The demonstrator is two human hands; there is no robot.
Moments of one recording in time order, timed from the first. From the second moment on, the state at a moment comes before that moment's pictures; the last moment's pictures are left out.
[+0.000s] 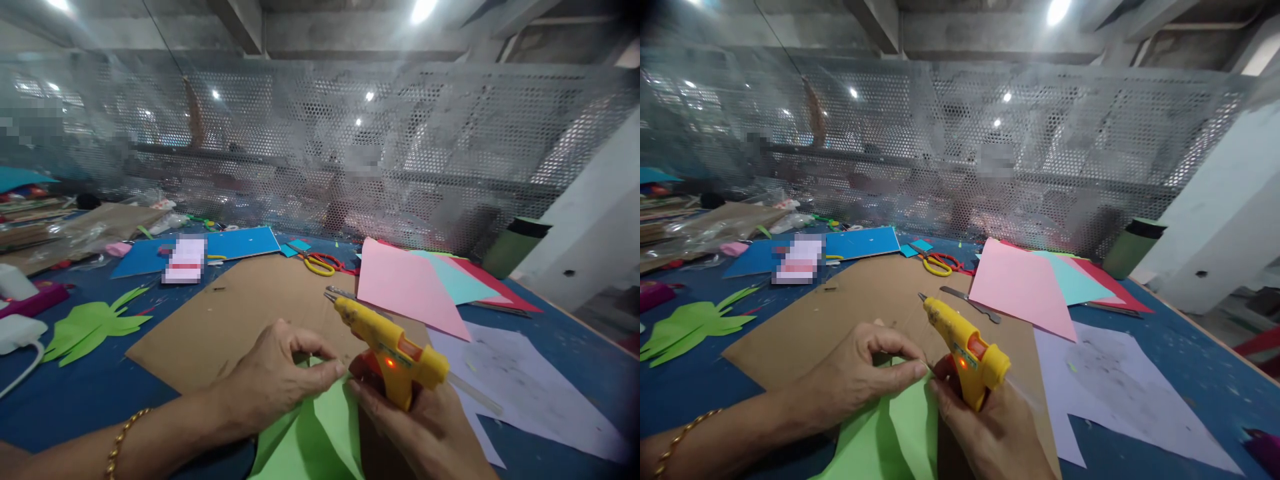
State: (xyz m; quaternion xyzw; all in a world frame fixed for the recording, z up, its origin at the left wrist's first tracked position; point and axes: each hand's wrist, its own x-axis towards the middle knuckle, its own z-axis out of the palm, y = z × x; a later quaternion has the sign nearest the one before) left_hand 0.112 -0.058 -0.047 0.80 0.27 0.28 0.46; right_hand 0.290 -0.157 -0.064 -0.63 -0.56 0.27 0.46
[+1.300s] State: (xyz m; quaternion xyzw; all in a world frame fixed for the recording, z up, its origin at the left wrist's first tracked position) left_hand 0.111 -0.055 -0.056 0.52 0.22 0.21 0.80; right_hand 0.305 -0.142 -0.058 -0.66 -0.46 0.21 0.56
